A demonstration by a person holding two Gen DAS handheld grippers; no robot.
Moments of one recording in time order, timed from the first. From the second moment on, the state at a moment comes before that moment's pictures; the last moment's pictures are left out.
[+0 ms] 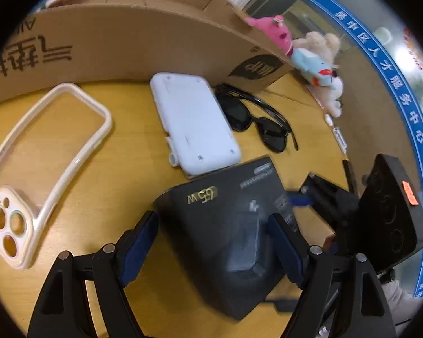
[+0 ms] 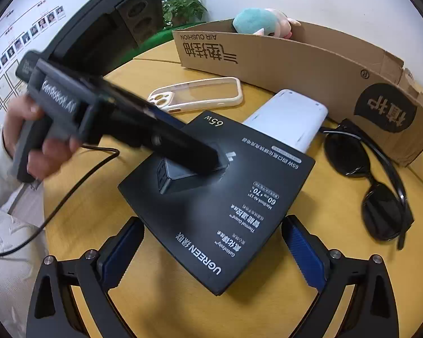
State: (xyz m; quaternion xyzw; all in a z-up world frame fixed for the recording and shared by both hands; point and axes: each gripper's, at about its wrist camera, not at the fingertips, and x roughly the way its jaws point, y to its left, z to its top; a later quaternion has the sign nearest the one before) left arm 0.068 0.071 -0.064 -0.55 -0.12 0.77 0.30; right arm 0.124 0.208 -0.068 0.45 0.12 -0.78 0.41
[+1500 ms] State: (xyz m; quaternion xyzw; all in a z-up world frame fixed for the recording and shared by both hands) left arm -0.089 -0.024 0.246 -0.23 -0.08 0.93 0.28; right arm -0.026 0.120 0.228 0.16 0.18 -0.90 0.36
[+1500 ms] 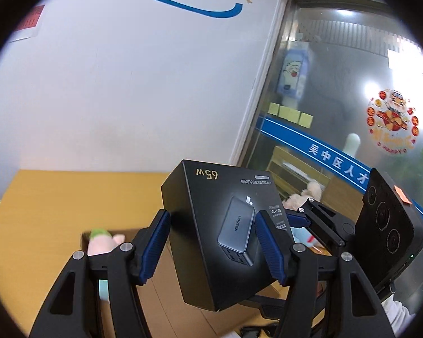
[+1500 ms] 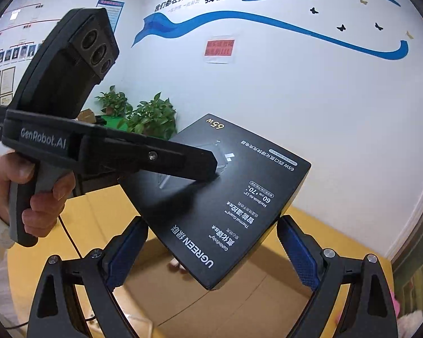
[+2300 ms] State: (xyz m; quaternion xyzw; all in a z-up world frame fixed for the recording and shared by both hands) left arm -0.301 0.000 0.039 -0.44 -0.14 0.85 0.23; right arm -0.256 0.138 0.037 0.38 0.12 -0.84 0.37
